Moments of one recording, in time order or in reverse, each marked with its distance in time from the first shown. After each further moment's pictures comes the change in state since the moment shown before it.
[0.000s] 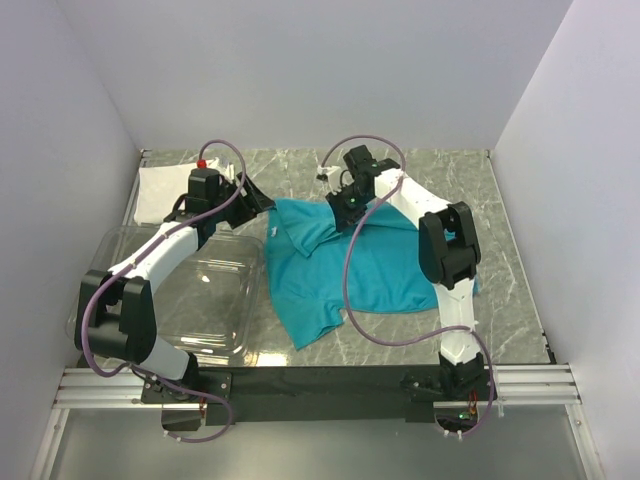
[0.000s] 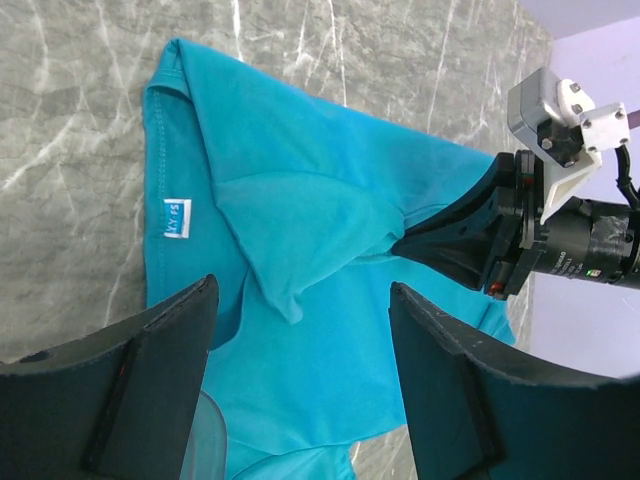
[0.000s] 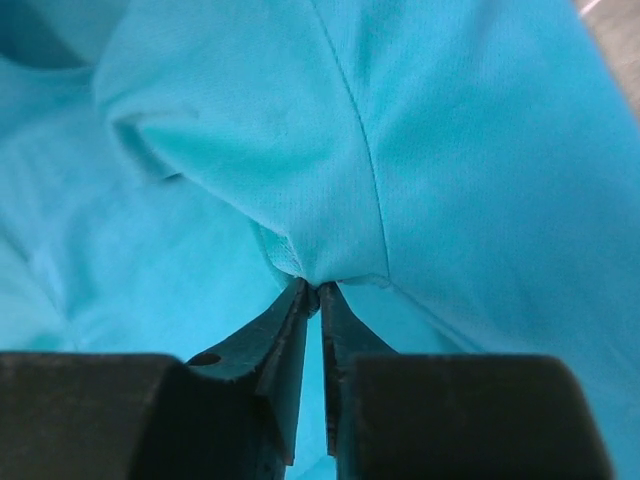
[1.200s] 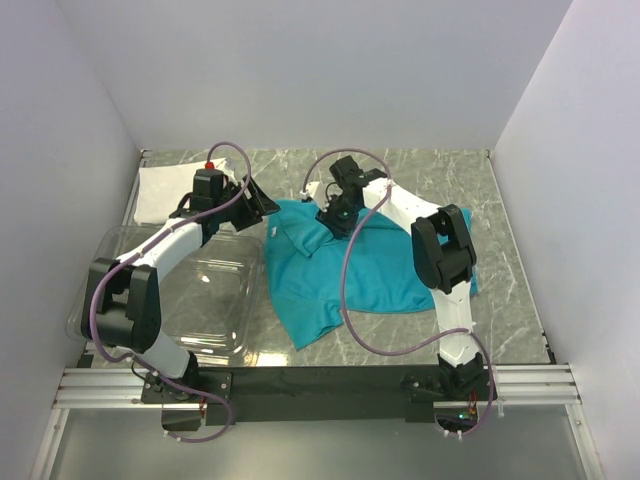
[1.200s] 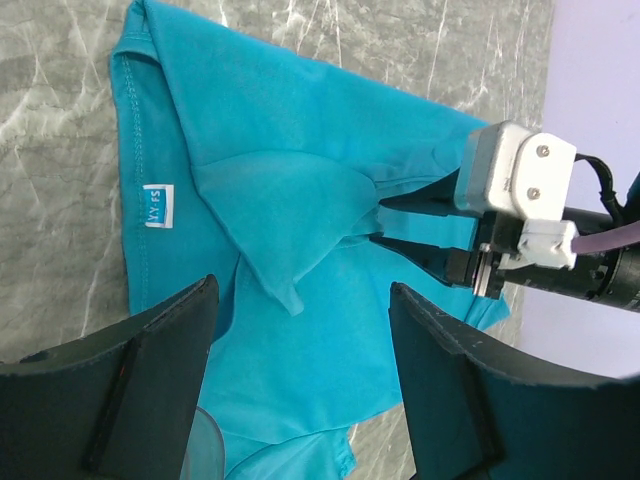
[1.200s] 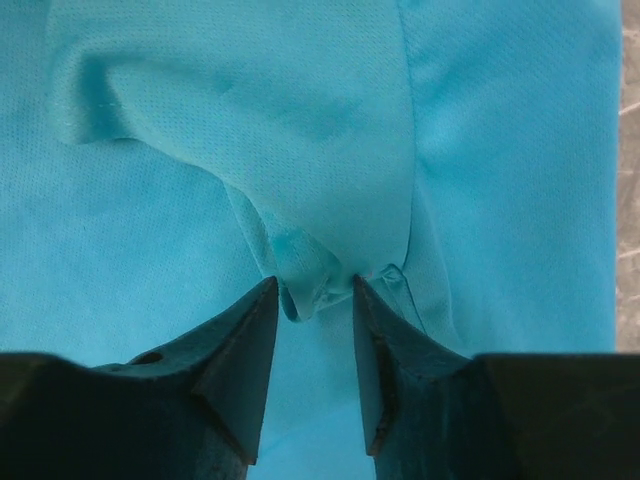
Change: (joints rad) left arm 0.001 0.071 0.016 0.008 0.085 0.003; right arm 0.073 -0.017 -0.073 0.047 0.110 -0.374
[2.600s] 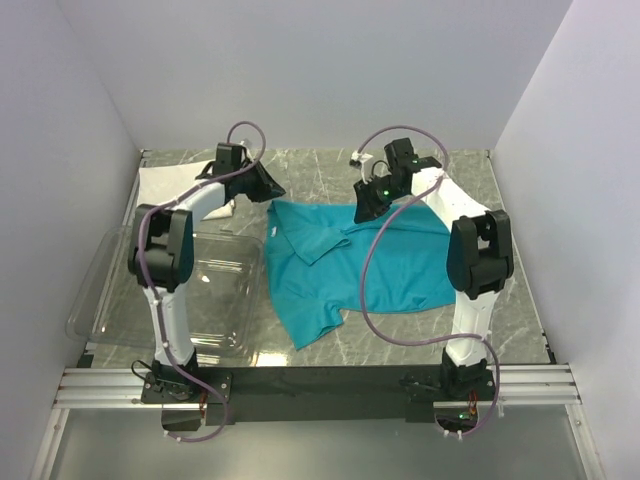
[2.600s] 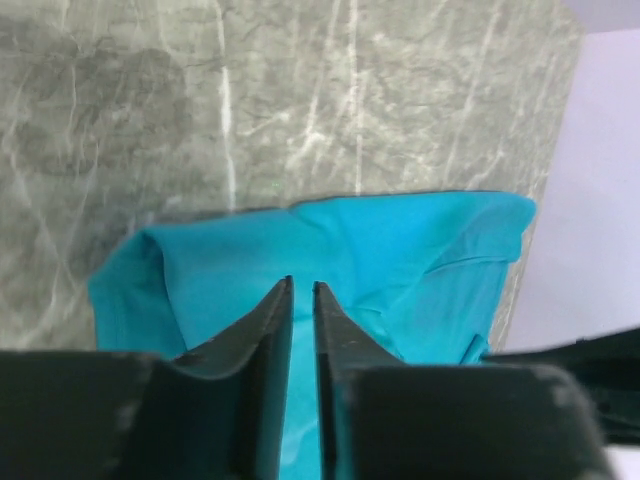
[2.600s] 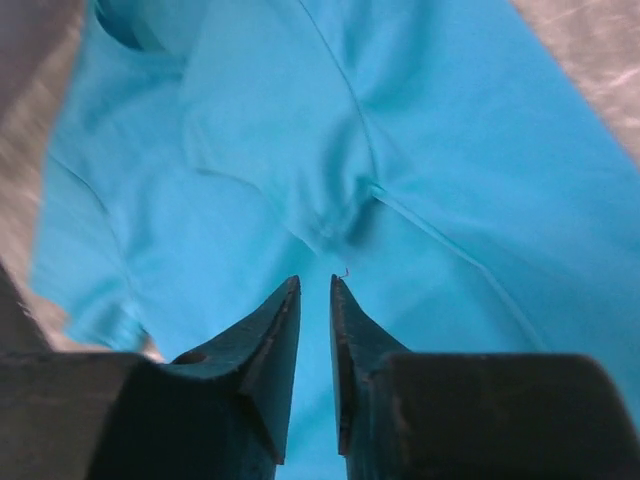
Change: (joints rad) left arm 0.010 0.477 0.472 -0.081 0.056 -0.039; right arm -0.243 -0.174 -0.097 -0.011 -0.354 0.289
